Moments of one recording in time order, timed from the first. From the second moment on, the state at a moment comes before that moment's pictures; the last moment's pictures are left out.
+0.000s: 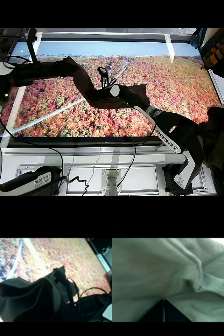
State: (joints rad) left arm 0.03 -1.28 1.29 0.47 -1.06 -0.87; right arm 0.65 -1.88 1.60 -0.89 0.60 1.55
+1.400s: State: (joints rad) left arm -0.73 -1.65 1.46 0.44 -0.20 -0.87; right arm -0.09 -1.58 1.59 -1.28 1.18 1.52
